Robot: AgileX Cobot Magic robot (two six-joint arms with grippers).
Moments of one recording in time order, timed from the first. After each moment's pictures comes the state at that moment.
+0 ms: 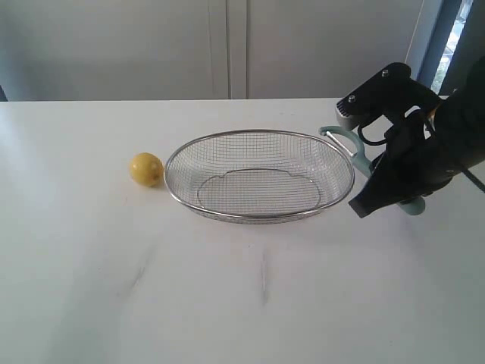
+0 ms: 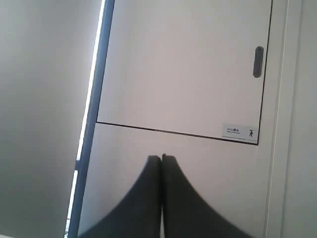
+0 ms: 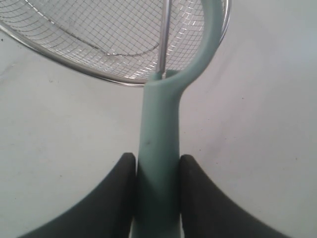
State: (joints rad) left arm 0.04 0.26 -0.15 -0.26 -0.52 0.10; right arm 0.38 1.40 -0.96 -0.17 0.68 -0.19
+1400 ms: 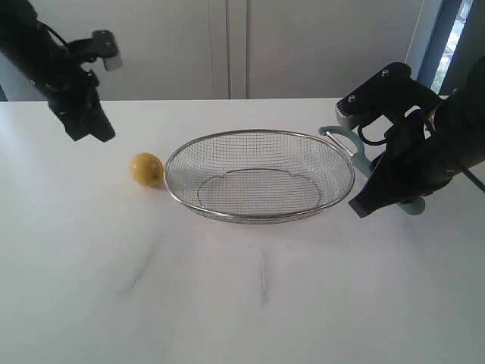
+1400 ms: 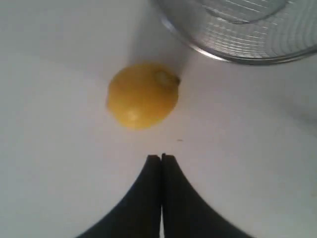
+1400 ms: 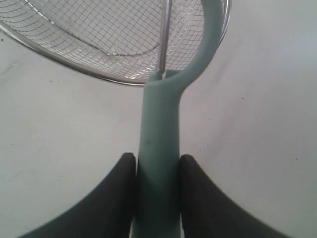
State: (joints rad) left arm -0.16 2.05 -1.86 -0.35 1.21 1.22; right arm 0.38 1.40 -0.96 -0.17 0.68 -0.19
